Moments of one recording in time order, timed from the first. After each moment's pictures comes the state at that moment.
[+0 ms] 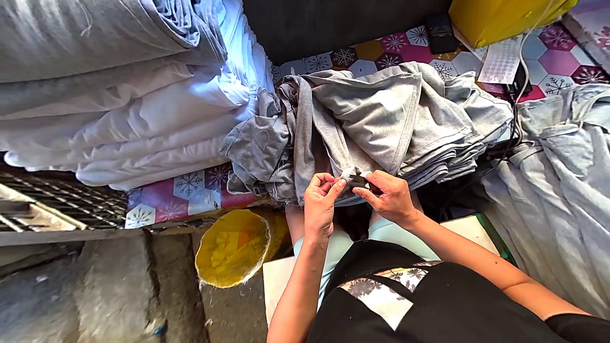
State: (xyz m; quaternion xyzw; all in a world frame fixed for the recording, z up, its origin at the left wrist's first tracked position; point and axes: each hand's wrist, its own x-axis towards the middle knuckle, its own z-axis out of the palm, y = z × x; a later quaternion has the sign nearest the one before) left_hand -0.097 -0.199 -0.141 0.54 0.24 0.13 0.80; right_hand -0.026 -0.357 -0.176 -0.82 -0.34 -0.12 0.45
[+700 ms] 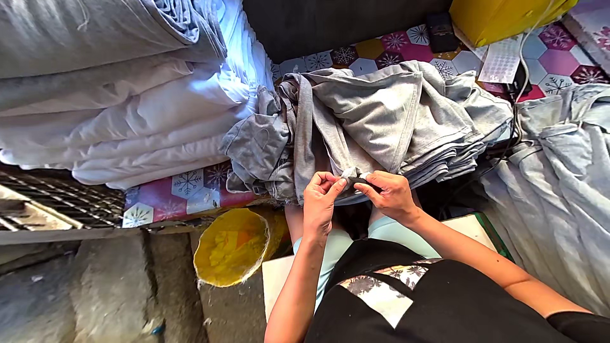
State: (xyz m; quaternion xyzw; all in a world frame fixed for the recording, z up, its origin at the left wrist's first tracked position) left_hand -0.096 -0.195 -0.141 0.56 0.23 0.12 0.79; right_hand -0.023 -0.356 -0.175 -0.82 -0.34 -0.11 0.45
